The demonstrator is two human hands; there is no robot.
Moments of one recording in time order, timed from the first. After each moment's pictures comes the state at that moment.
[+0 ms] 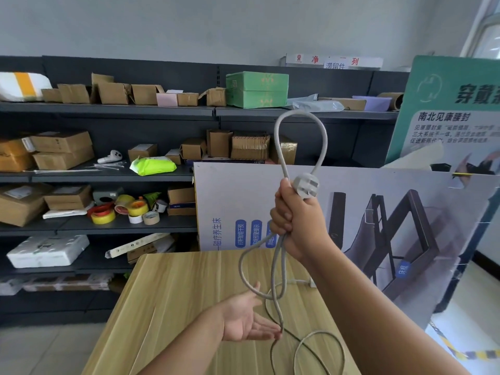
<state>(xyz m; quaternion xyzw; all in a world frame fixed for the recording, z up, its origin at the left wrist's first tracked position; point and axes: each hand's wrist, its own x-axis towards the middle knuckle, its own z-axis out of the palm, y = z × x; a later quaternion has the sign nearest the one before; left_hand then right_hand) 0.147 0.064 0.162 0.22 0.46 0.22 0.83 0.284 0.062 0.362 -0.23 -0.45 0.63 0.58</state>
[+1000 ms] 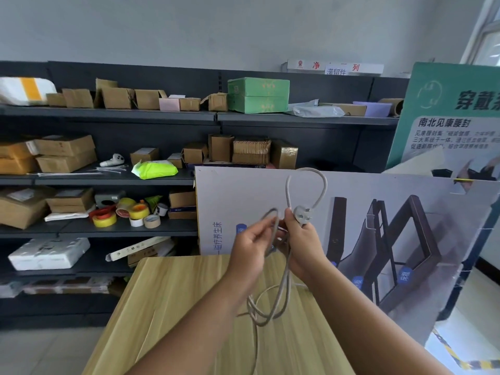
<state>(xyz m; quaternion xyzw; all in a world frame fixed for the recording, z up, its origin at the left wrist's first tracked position) 0.191 0.061 0.293 0.47 0.43 0.62 0.46 0.291 0.094 0.308 -0.39 -0.40 0.61 0.57</state>
